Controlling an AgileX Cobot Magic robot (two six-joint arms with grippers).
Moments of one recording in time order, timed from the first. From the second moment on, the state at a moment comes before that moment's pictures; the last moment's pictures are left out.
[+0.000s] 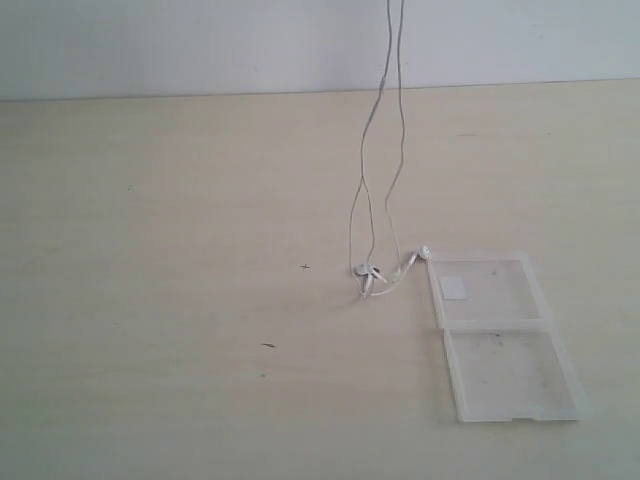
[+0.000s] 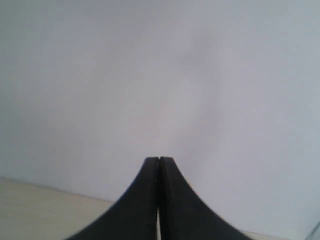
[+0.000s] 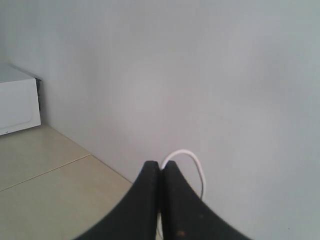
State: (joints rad) left arm -0.02 0.01 0.00 0.26 -0.21 -0.64; right arm 0.52 1.20 -1.36 0.73 0.38 -0.73
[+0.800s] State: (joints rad) left arm -0.25 1.67 -0.64 0.87 -1.13 -0.46; right arm 0.52 1.20 -1.36 0.73 0.42 -0.72
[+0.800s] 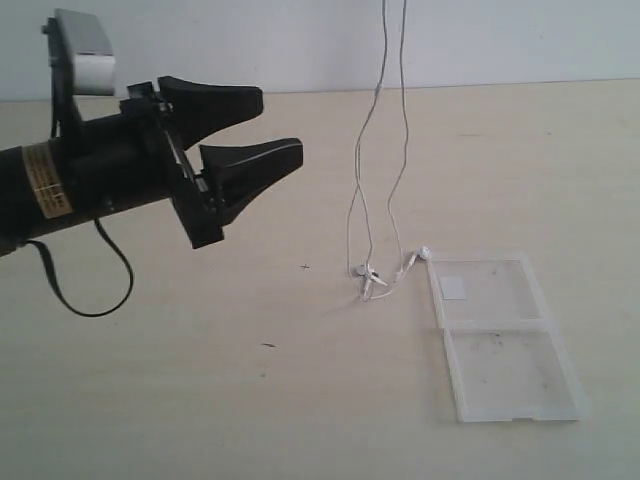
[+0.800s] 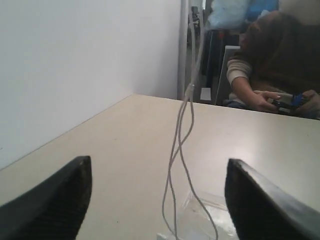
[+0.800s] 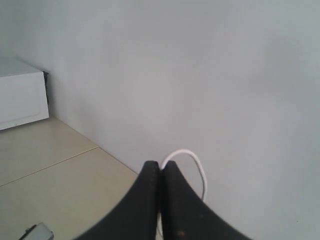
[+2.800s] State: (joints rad) left arm -0.37 1.93 -0.88 0.83 -1.18 -0.26; right arm 0.52 1.20 -1.36 0.71 0.45 -0.72
